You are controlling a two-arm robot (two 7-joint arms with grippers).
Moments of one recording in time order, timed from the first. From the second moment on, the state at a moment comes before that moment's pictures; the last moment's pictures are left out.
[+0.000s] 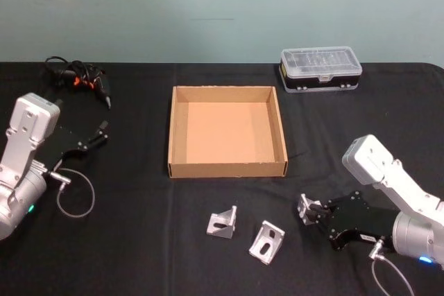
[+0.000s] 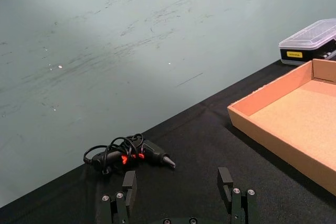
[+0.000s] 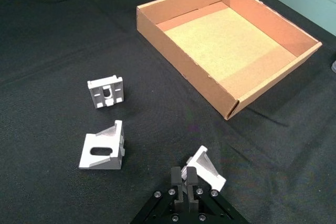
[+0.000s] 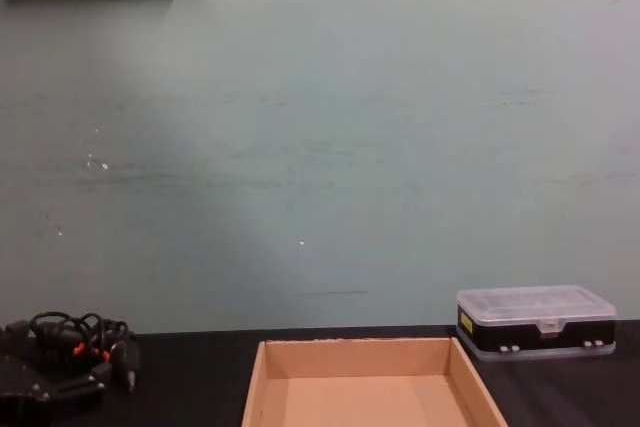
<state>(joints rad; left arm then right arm) -0.20 0.60 0.45 -1.41 -0.25 -0.12 0.03 0.06 0.75 -0.40 -1.79 0.24 0.39 0.48</state>
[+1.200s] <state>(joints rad) -0.20 0.60 0.45 -1.41 -0.25 -0.12 0.03 0.12 0.70 -0.33 -1.89 0.32 0.42 0.47</state>
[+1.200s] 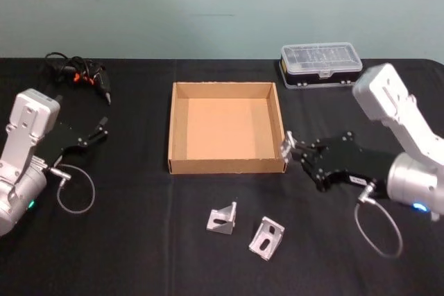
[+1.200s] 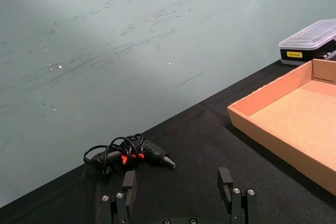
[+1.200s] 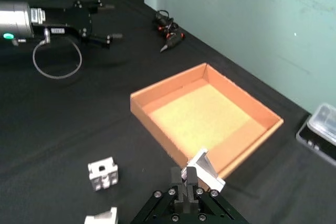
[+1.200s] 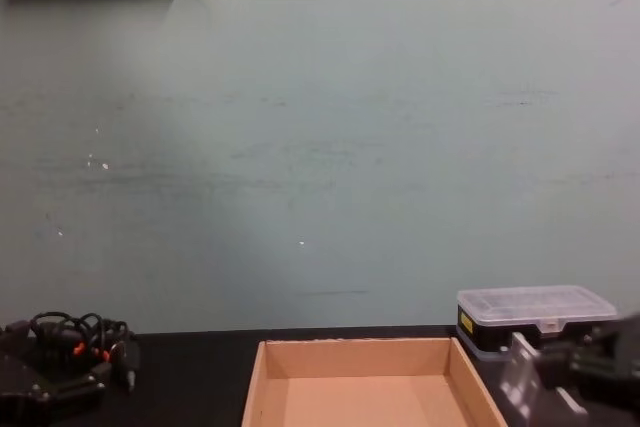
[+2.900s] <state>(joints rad) -0.20 0.60 0.45 -1.41 -0.25 -0.12 0.03 0.56 0.40 -0.55 -1.32 0.22 0.41 0.49</state>
